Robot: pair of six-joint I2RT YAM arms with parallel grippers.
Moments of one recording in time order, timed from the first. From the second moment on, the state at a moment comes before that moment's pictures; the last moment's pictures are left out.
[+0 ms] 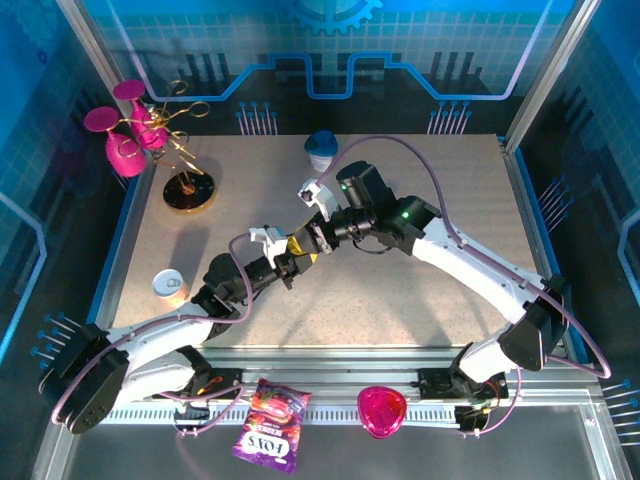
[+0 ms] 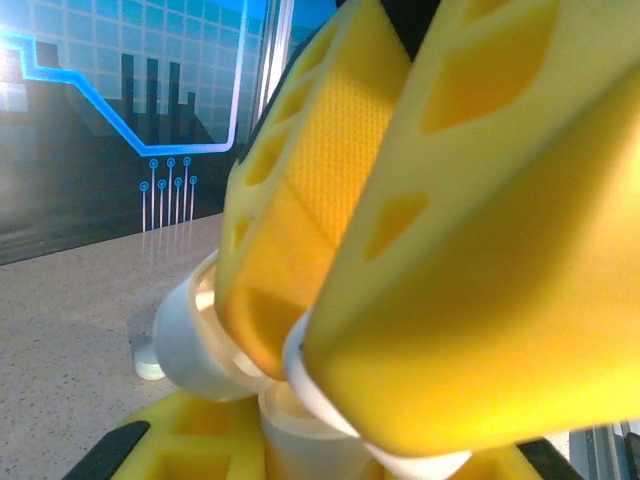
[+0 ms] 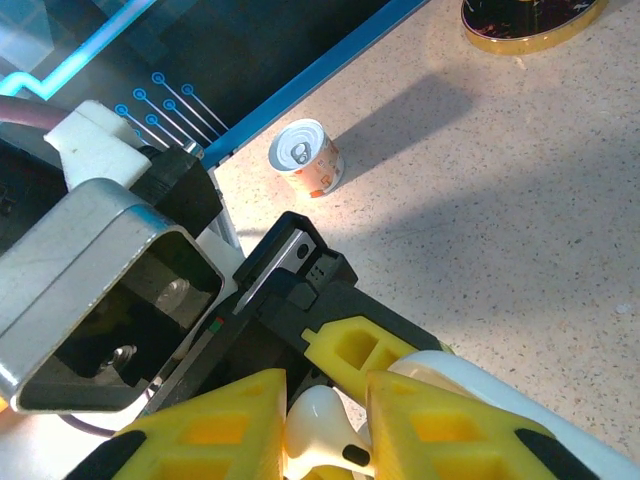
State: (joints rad) left arm -0.63 1.09 0.34 0.87 0.30 -0.22; right arm 0.79 1.49 1.45 -0.62 -0.50 0.17
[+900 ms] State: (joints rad) left arm -0.63 1.09 0.36 0.87 0.28 -0.23; right arm 0.83 1.39 1.45 -0.64 -0.27 0.16
